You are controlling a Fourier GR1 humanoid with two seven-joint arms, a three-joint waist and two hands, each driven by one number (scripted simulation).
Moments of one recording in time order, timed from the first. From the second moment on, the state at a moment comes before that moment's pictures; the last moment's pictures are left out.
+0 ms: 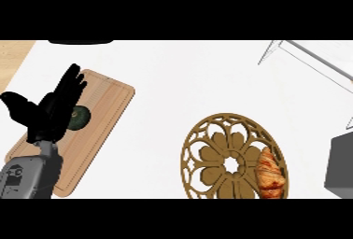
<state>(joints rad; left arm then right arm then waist) -0.25 0.22 0.08 -1.52 0.11 0.02 0.24 -0.20 -0.64 -0.41 -2.16 -0.04 0.42 0.44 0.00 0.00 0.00</state>
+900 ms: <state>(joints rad) -0.28 0.21 0.10 -1.47 0.11 -0.01 0.20 -0.50 -0.87 -0.52 -1.31 0.08 0.44 0.07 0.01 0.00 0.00</state>
